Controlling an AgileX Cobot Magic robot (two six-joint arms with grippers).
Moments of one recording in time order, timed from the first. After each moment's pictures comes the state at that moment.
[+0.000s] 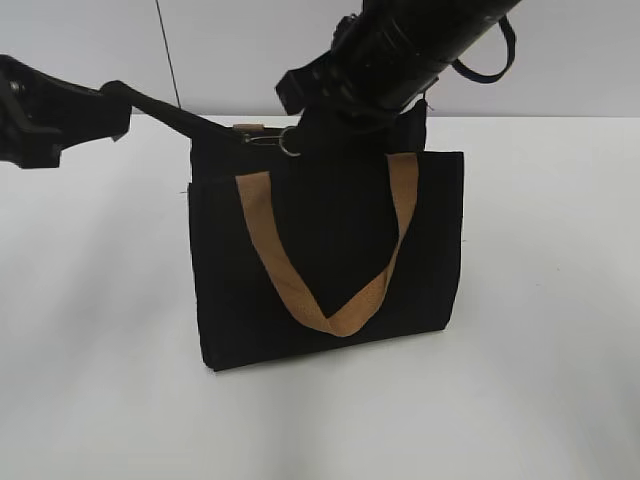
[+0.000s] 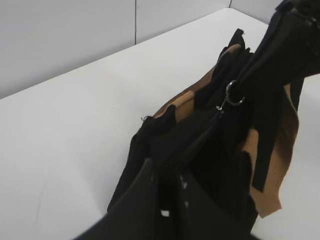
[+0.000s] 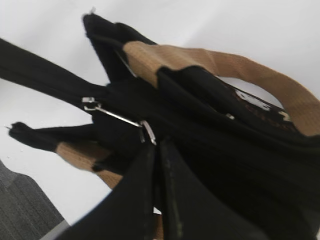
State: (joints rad) left arm -0.19 1.21 -0.72 1.76 -0.58 -1.56; right arm 0.52 1.80 -1.48 0.44 0.82 -0.33
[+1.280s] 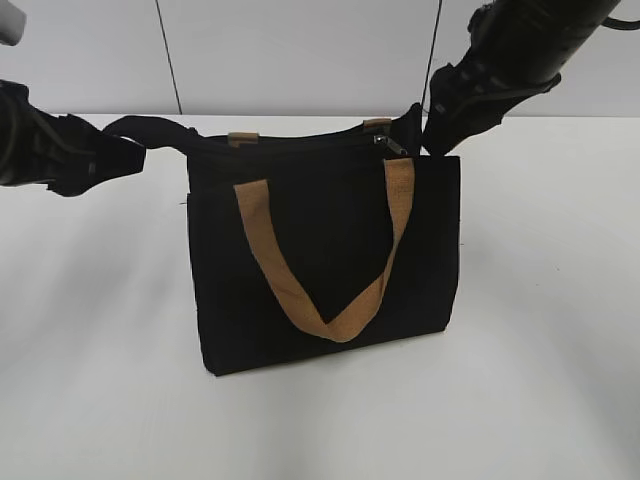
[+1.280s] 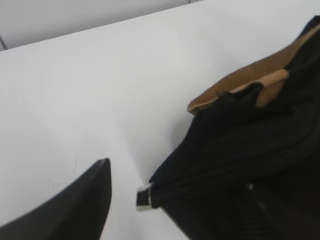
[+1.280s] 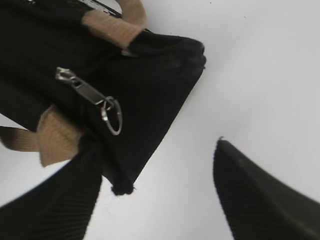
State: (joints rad) left arm -0.19 1.35 -0.72 1.75 -0.43 -1.61; right arm 0.37 1.72 -1.48 0.15 1.02 -0.41
